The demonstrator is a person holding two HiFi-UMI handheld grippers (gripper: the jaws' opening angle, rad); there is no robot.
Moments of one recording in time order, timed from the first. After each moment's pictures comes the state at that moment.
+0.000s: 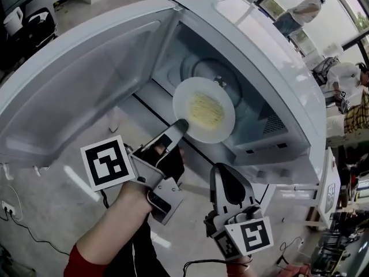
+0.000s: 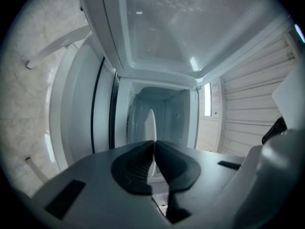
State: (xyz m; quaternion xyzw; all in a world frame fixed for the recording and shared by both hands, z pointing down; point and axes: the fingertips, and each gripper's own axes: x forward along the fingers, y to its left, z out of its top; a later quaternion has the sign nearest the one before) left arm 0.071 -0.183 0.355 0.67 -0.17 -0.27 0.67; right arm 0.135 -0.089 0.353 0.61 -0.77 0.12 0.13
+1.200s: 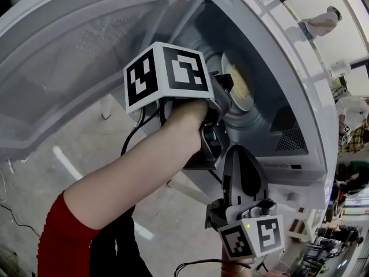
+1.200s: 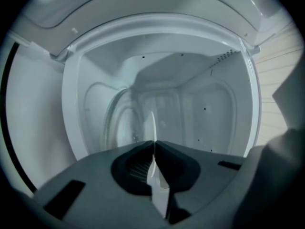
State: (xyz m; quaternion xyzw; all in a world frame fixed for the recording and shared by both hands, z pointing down) left arm 0.142 -0.289 0.366 0.73 -0.22 -0.15 0.63; right arm 0.148 -0.143 0.345 0.63 -0.76 0.09 0.10
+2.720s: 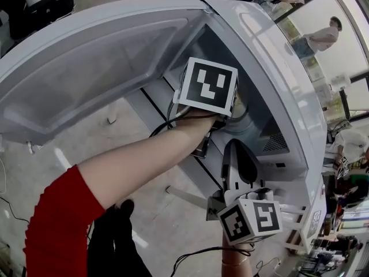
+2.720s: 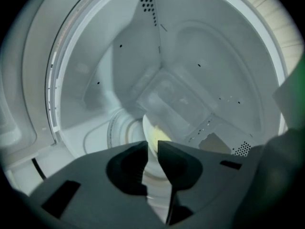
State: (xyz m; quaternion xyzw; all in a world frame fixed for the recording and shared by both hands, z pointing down) left arm 0.142 -0.312 0.373 0.83 -0.39 0.10 0.38; right arm 0.157 -0.158 0.324 0.62 -0.77 0.09 0.13
